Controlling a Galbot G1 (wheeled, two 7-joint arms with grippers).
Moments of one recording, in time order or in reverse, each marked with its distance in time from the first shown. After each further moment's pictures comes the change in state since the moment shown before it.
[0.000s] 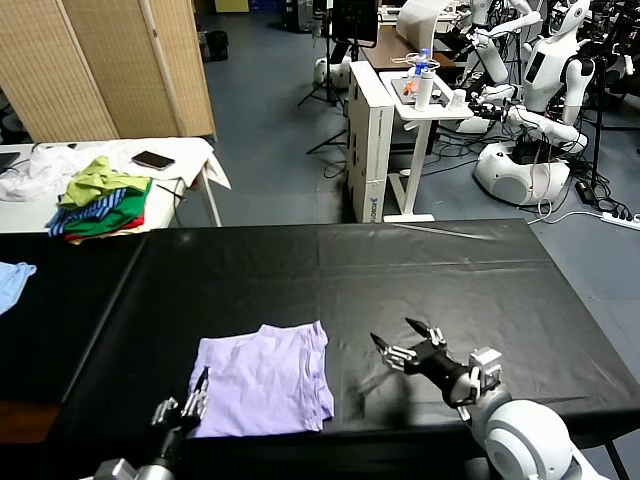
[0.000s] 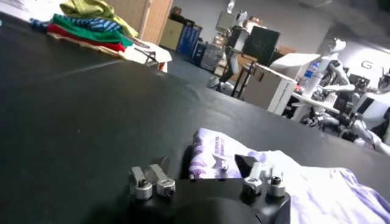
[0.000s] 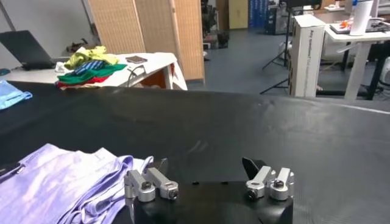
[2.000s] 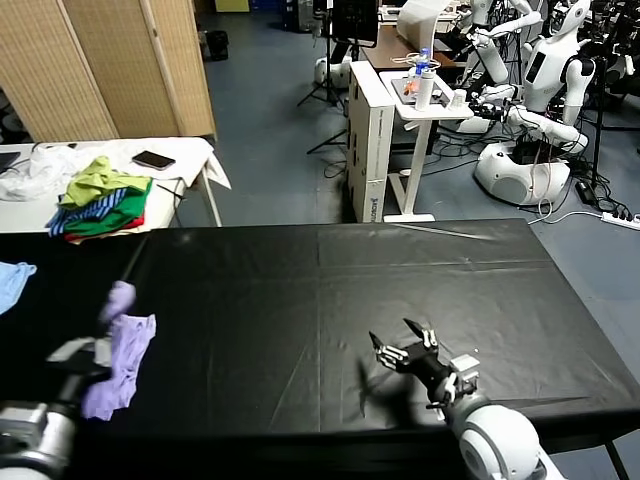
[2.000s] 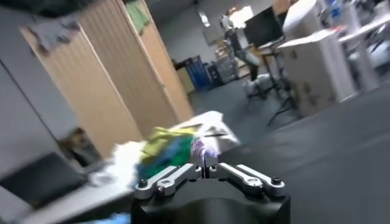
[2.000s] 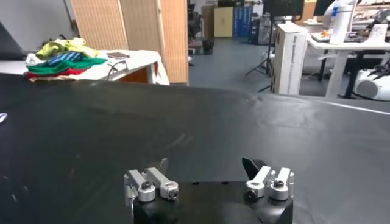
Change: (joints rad) left arm 0.050 0.391 -0.231 -0.279 0.110 0.209 -0.168; right arm 0.000 0.146 -0.027 -0.114 -0.222 0.072 -0.019
